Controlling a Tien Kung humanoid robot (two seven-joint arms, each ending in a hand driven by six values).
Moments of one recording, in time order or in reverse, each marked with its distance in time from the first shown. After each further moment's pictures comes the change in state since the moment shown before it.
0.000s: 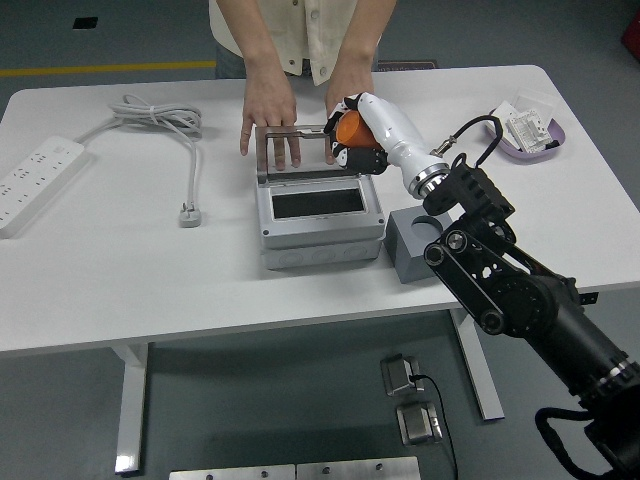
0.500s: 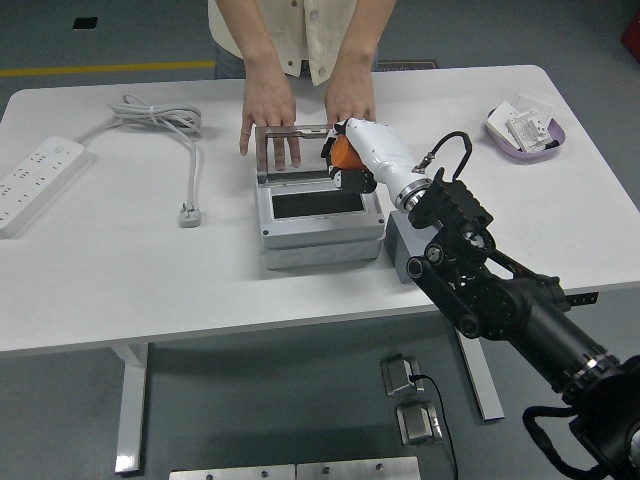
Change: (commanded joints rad) left arm -0.001 0.004 -0.005 0.000 0.002 0.002 0.010; right arm 0.034 0.034 -0.086 -0.168 -0.022 -0.067 0.042
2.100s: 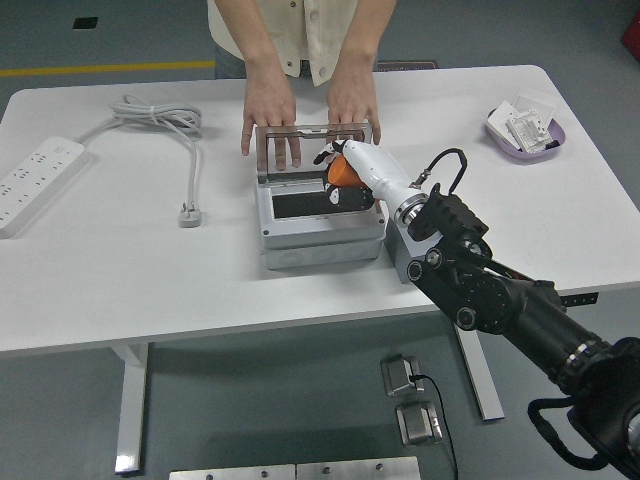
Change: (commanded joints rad) left arm -0.017 0.002 -0.019 0.000 0.028 -0.003 0.003; right arm 0.061 0.000 -0.115 -0.174 0.178 -0.038 0.121
